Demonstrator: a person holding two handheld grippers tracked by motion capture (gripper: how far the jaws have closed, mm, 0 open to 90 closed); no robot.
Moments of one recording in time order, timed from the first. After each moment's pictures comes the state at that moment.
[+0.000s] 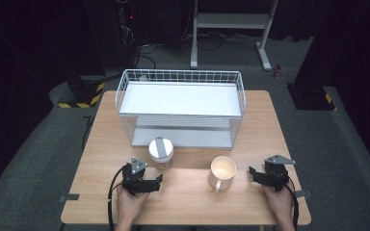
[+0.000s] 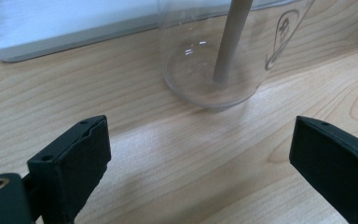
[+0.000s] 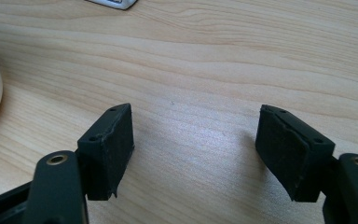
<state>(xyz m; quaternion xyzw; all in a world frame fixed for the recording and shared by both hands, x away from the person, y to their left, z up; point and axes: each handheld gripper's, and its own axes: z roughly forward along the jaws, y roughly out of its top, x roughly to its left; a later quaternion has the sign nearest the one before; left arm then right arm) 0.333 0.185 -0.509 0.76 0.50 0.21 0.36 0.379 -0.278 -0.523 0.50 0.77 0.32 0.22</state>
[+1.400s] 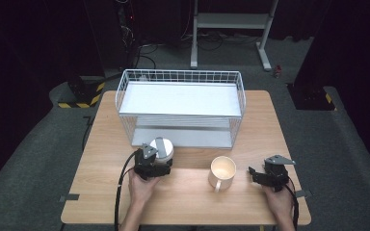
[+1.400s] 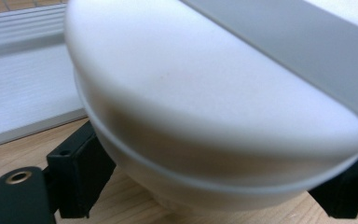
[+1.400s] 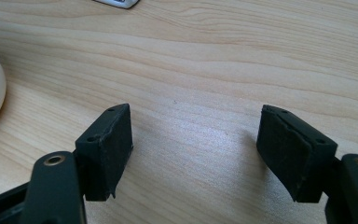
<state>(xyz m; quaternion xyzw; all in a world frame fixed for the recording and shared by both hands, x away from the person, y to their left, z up) 0.374 0.155 -0.493 0.75 0.49 0.23 0.38 0.379 -0.279 -0.523 0.50 0.77 0.32 0.22</state>
